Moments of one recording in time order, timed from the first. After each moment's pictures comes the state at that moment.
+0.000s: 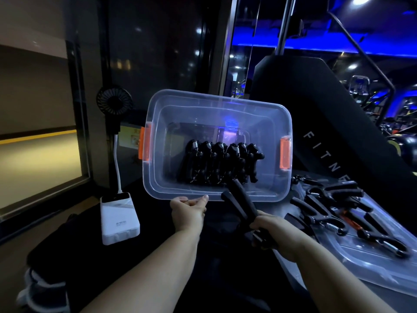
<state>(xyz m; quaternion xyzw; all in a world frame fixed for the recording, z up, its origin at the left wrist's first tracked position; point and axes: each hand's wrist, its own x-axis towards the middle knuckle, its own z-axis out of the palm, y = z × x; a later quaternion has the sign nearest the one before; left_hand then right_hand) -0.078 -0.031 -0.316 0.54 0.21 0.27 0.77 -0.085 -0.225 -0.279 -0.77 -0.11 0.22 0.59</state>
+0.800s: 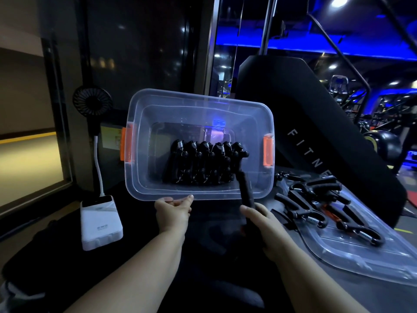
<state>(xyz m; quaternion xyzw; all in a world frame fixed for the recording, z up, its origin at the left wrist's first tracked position) -0.078 -0.031 -0.316 0.56 0.21 0.28 0.75 -0.098 -0.227 -0.290 -0.67 -0.07 0.08 0.73</state>
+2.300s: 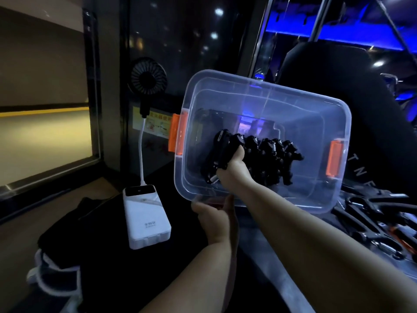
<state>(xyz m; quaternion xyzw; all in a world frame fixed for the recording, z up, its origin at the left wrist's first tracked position) -0.066 -0.017 -0.330 0.47 0.24 0.29 0.80 -0.001 -0.026 -0.248 -0.91 -0.12 -0.04 0.39</state>
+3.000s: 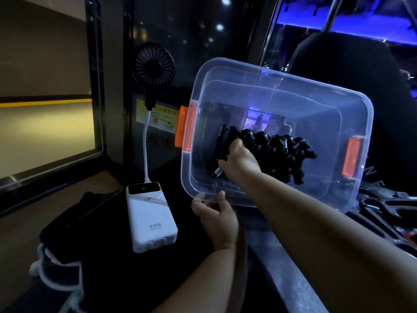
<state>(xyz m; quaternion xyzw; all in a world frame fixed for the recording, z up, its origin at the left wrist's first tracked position) -0.063 -0.012 -0.328 0.43 0.28 0.38 0.77 0.034 -0.007 -0.244 -0.96 -0.14 -0.10 0.21</state>
